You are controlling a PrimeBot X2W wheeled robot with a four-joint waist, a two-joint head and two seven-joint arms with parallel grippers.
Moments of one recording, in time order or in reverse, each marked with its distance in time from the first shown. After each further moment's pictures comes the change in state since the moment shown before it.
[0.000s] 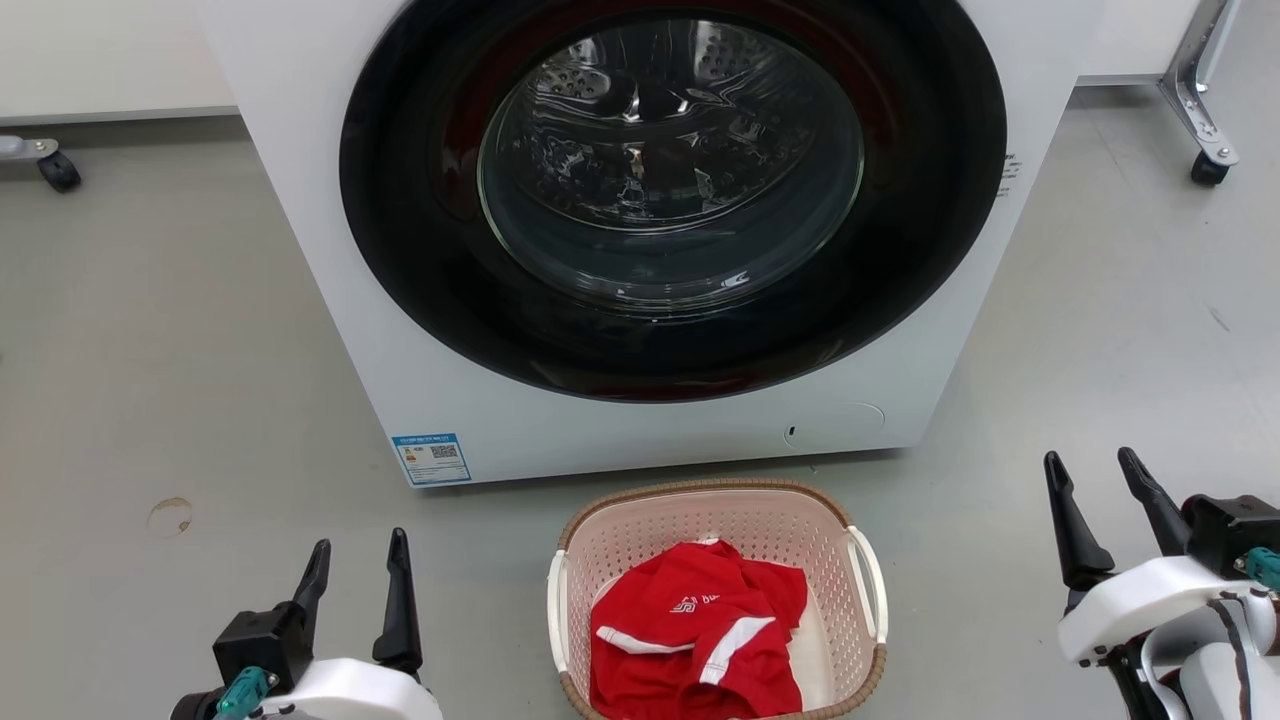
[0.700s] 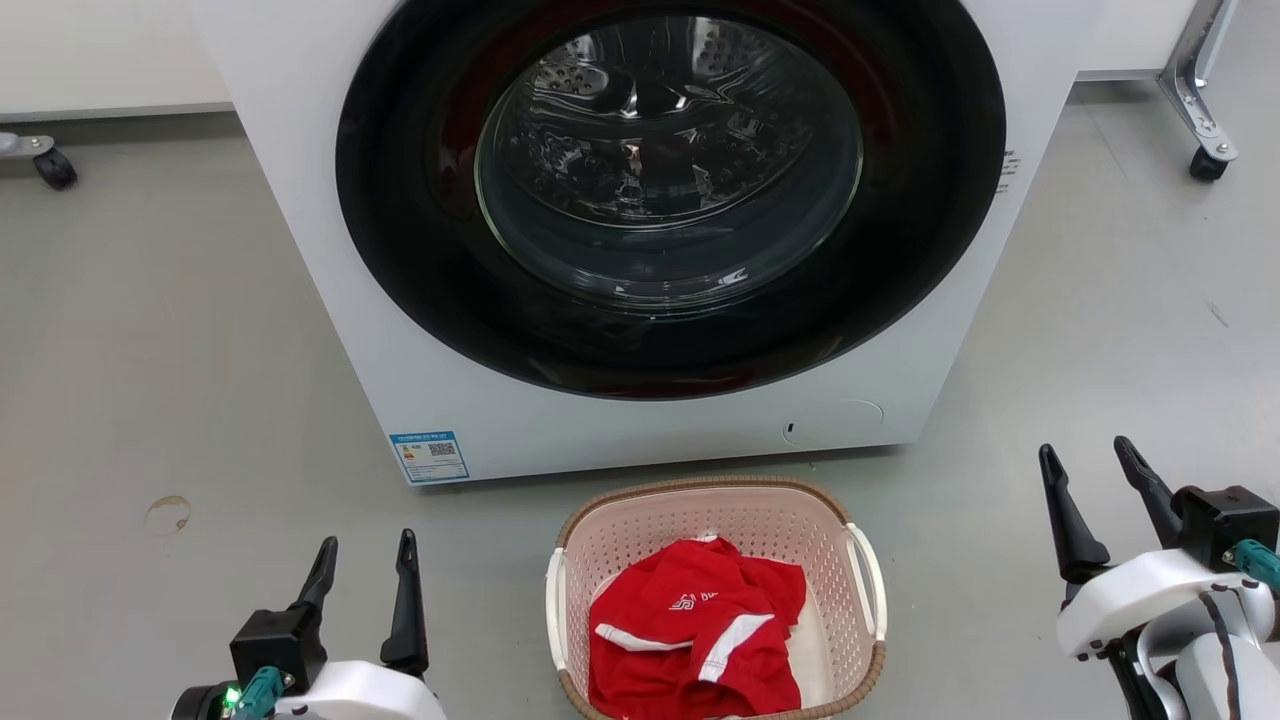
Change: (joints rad) left arm -0.002 0.003 -0.011 0.005 0.076 0.008 -0.017; right arm -0.019 -0.004 0.008 0.014 -0.066 0.000 -0.018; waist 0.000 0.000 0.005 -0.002
